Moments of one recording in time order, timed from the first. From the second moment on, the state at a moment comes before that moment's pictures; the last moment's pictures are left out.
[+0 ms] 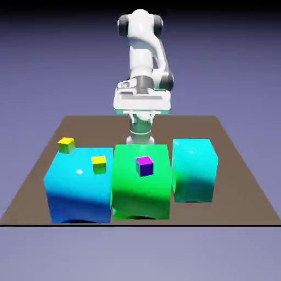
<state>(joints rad) 0.02 -0.60 -0.04 -2.79 -0.01 3.01 0.70</state>
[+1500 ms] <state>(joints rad) 0.33 -1.56 -1.67 -2.19 -0.52 1.95 -0.74</state>
